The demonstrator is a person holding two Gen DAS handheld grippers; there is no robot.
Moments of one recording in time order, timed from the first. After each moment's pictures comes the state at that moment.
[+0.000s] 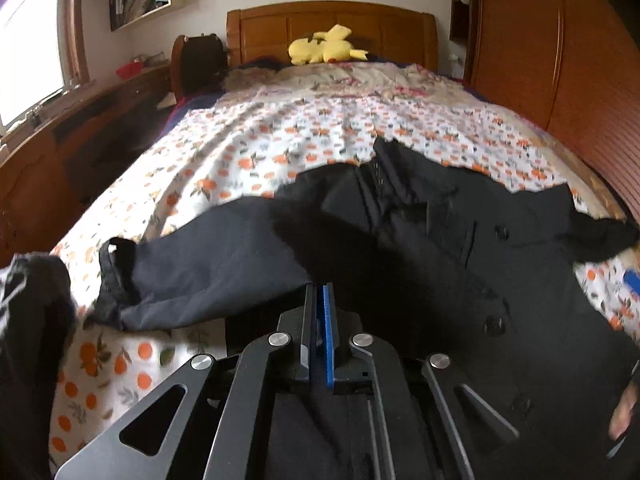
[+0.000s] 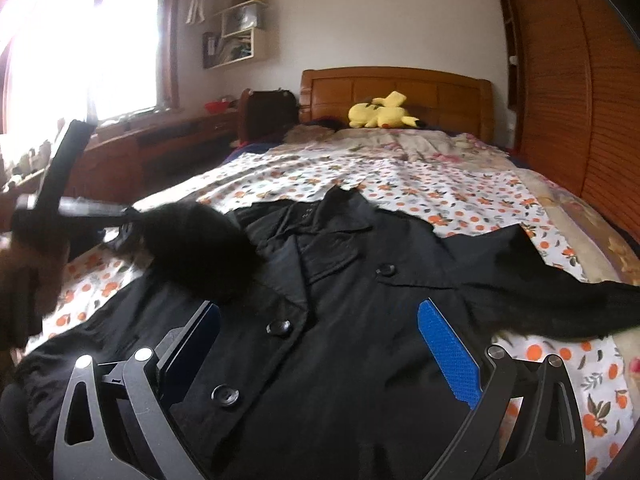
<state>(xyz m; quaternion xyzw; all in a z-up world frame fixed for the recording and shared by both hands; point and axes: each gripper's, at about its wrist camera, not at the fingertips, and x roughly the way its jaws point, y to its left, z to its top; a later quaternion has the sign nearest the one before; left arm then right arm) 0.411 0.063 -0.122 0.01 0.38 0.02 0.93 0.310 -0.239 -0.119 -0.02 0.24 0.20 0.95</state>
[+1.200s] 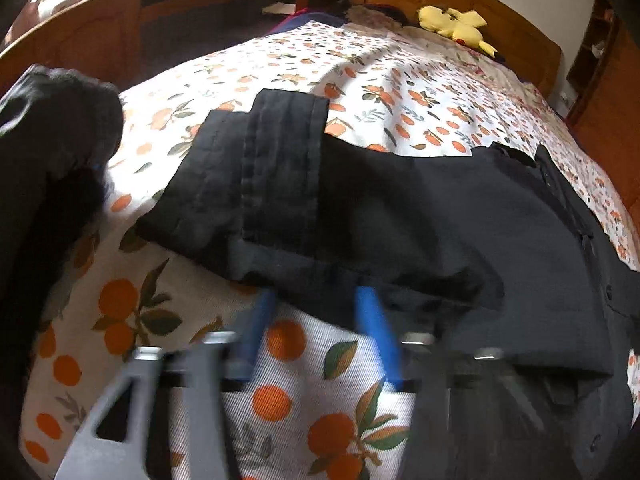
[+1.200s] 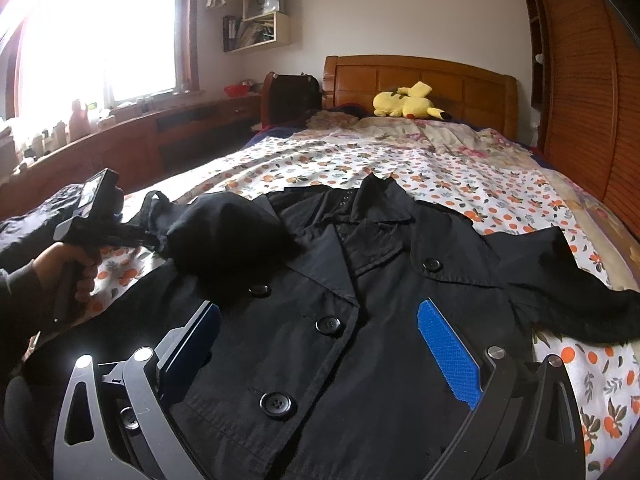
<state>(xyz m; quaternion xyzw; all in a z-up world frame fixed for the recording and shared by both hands) 0.441 0.260 -0.210 -0.14 0.45 0.15 0.87 0.304 -0.190 -0.131 -0.05 0.26 0.23 0.94</state>
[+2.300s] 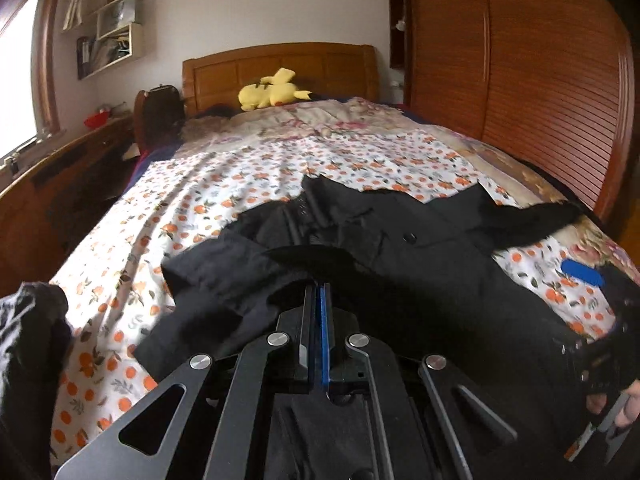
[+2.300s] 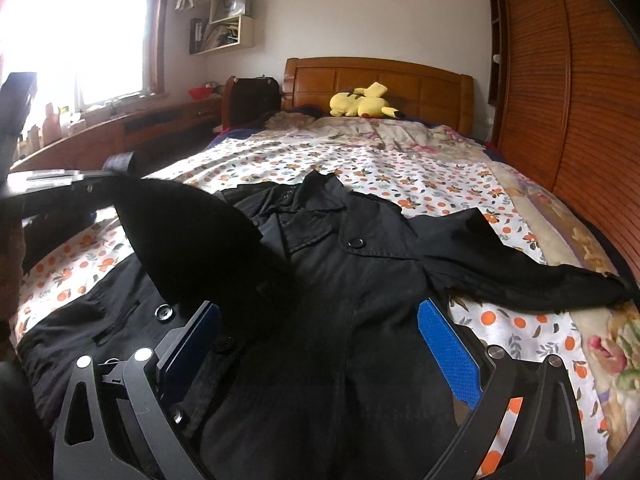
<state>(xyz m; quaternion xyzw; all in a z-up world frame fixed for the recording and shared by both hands) 0.321 -0.002 -0.074 0.04 0.31 -0.06 0.95 0.259 -0.249 -0.110 -0.05 0.27 0.16 0.95</state>
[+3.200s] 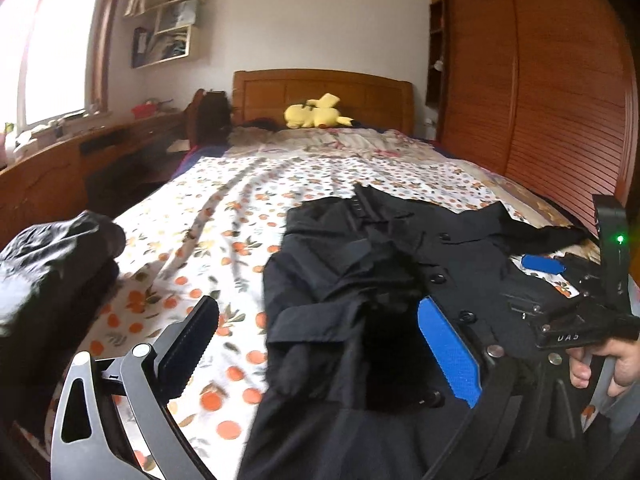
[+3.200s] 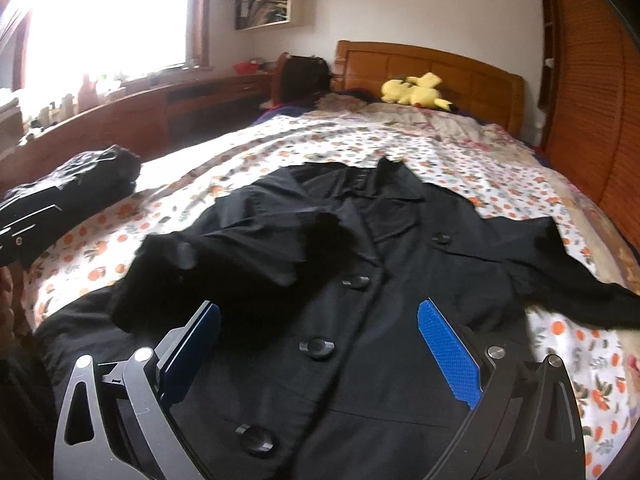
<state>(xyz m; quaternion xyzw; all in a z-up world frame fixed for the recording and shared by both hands) 0.210 0.101 -0.102 -0.02 0.25 0.00 0.97 0.254 -0.159 -0.130 -0.08 0.29 0.25 0.92</state>
